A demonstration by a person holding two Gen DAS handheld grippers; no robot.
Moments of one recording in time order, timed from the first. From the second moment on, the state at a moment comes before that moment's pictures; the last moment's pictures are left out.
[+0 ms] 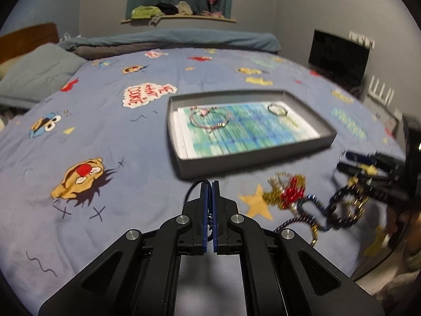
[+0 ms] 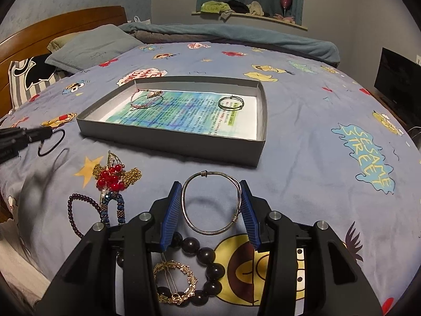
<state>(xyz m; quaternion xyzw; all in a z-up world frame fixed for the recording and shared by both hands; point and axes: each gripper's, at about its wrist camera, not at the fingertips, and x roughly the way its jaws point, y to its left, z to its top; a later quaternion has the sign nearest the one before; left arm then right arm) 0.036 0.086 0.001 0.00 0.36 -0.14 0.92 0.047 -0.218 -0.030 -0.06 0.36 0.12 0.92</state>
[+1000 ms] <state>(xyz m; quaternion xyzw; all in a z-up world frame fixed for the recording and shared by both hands) 0.141 0.031 0.028 0.01 0.36 -0.15 0.92 0.157 -0.203 -0.008 -0.04 0.36 0.08 0.93</state>
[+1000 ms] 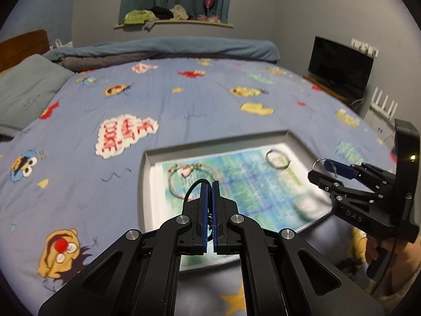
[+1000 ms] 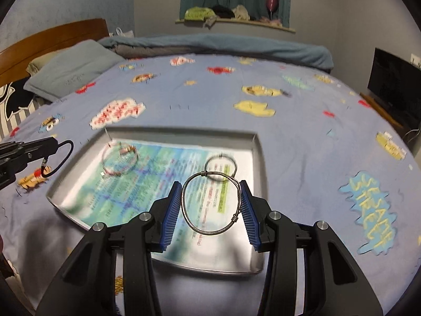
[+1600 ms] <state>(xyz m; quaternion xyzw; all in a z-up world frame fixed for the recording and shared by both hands) 0.167 0.026 -0.042 0.02 0.44 -0.15 0.88 0.172 -0.187 -0.038 -0.07 0.41 0.10 0.90</state>
